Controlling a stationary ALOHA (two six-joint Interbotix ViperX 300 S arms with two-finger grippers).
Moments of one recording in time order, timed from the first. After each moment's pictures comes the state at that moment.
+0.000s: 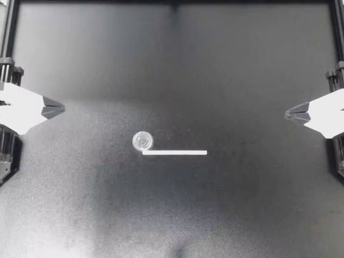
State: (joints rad) left arm 0.00 -0.96 1.17 0.00 -0.30 0.00; right arm 0.00 -0.96 1.17 0.00 -0.30 0.00
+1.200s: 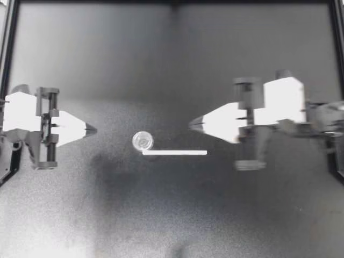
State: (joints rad) left arm 0.04 -0.52 1.31 -0.08 -0.34 0.13; right arm -0.05 -0.17 0.89 0.00 -0.48 -0.01
